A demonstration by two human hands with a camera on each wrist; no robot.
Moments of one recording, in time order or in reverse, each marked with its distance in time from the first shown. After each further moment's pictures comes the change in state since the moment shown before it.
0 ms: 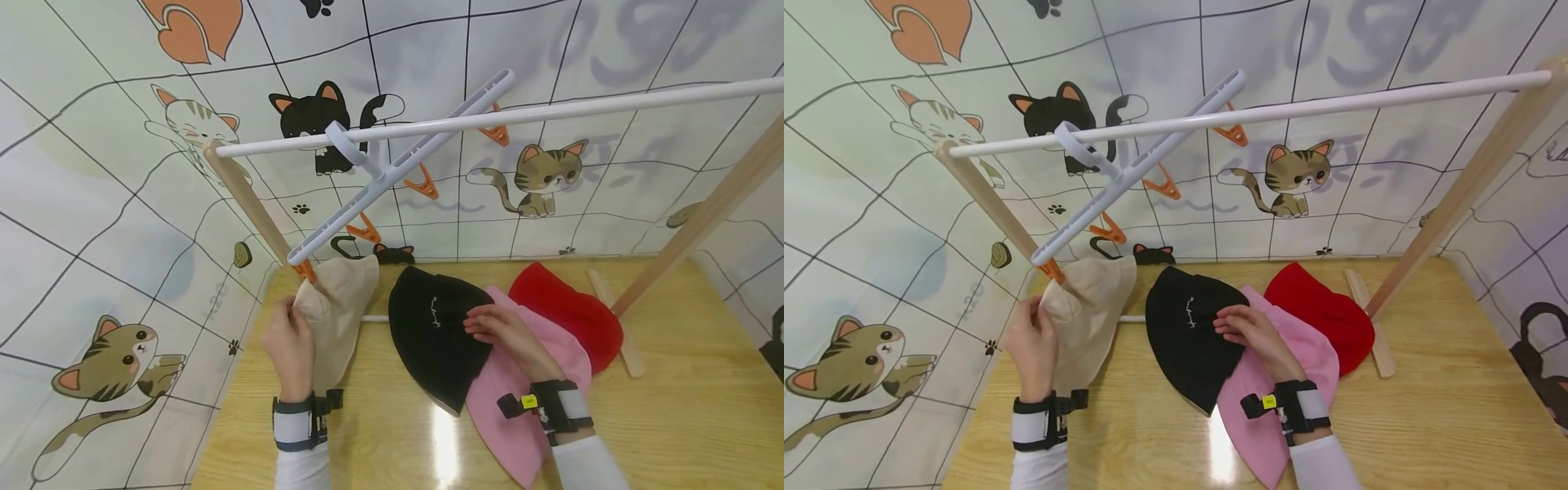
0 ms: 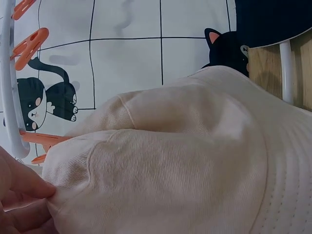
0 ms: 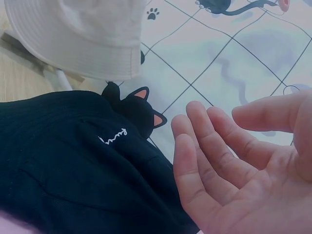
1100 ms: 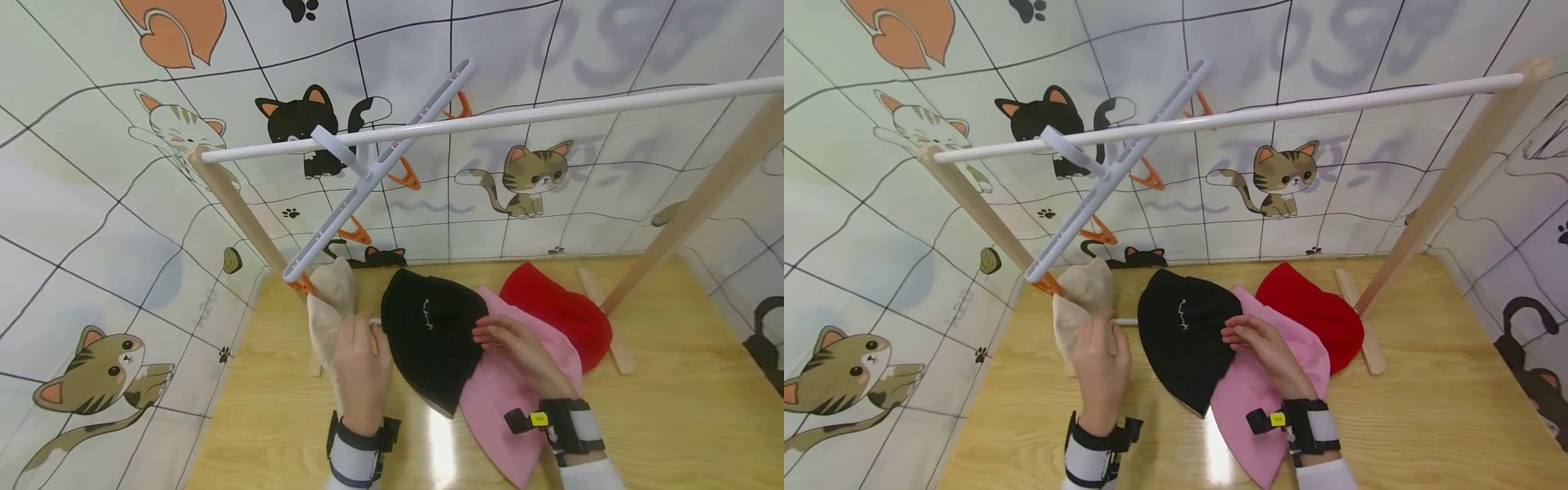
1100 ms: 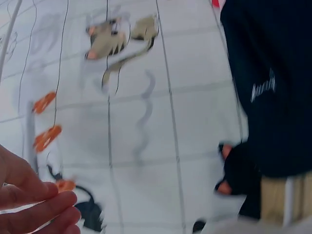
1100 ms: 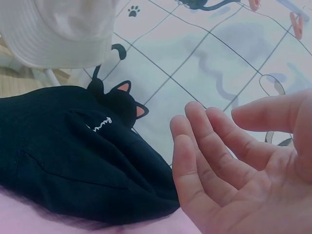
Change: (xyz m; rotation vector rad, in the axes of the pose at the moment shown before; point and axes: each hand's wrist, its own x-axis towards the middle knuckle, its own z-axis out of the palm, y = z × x) left_hand -0.061 0.095 0.024 -0.053 -0.078 0.279; right_hand -0.031 0.002 -0.011 0.057 0.038 -0.019
